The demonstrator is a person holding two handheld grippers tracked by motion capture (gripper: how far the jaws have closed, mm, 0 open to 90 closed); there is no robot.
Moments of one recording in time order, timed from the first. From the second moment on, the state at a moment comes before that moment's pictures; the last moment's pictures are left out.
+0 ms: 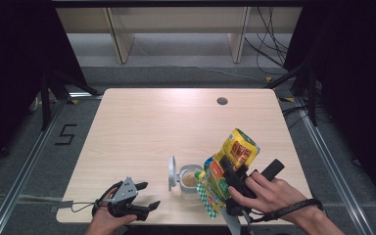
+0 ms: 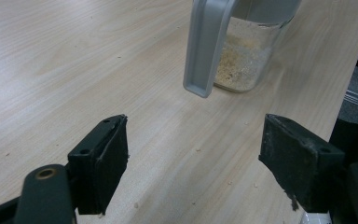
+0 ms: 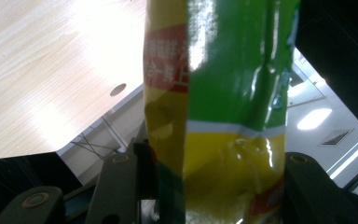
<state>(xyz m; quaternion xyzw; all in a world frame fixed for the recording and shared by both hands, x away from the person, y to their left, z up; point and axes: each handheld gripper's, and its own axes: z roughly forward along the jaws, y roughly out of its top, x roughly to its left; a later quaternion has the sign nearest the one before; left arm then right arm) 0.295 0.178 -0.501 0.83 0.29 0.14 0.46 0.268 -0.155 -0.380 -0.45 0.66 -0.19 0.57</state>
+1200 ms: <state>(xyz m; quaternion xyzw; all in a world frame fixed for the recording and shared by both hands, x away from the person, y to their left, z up) 0.294 0.176 -0.502 0.82 0.30 0.13 0.47 0.256 -0.155 -0.378 -0.45 0.66 -0.18 0.57</state>
